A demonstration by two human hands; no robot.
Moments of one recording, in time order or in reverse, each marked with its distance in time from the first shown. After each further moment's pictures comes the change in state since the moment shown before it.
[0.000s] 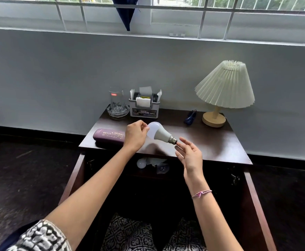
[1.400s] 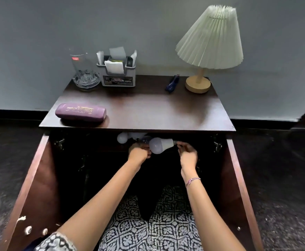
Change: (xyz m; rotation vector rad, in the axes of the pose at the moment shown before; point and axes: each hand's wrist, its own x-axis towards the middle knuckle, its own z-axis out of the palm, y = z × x) left_hand -0.083 -0.057 0.143 -0.497 -0.382 -0.667; right_hand 0.058 0.114 -0.117 -0.262 0.309 0.009
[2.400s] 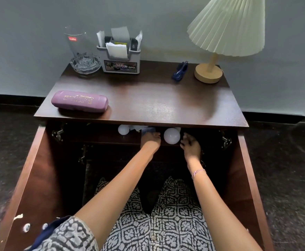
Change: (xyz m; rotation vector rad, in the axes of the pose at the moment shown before) left_hand 0.035 0.004 0.028 0.208 -0.026 -0.031; right_hand 0.027 0.021 0.000 -0.204 -0.087 0.046
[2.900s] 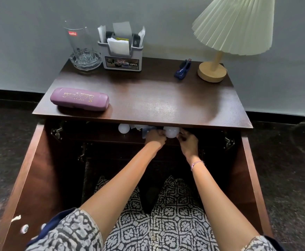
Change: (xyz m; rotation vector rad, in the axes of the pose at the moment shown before) left_hand -0.008 0.009 0.004 0.003 -0.065 0.072; right_hand 0.006 -0.017 0.010 -0.410 -0.109 -0.233
